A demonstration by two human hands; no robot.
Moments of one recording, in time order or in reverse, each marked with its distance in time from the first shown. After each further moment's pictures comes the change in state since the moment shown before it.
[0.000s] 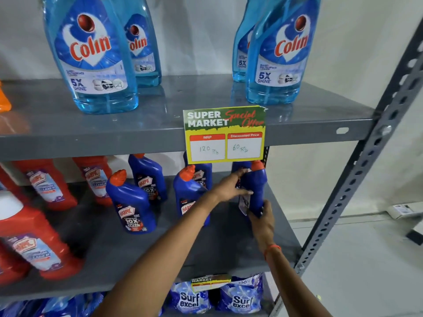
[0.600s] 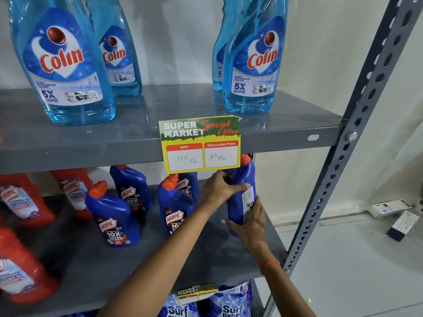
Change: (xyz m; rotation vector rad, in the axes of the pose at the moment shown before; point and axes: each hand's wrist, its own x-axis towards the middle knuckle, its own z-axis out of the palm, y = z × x) left_hand 0.006 0.026 0.016 -0.129 0.392 -0.195; right_hand -0.012 -0.024 -0.020 -0.298 -0.080 -0.103
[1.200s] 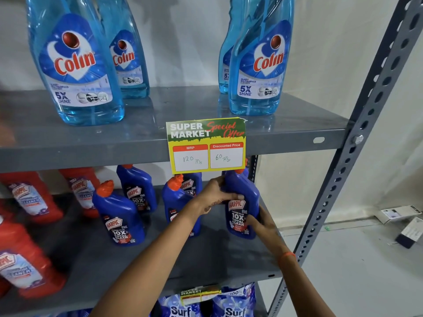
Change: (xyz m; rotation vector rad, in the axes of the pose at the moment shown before) left_hand 0.001 -0.022 -0.023 -0.344 -0.374 0.026; right_hand 0.013 0.011 -0.031 0.322 -0.269 -0.158
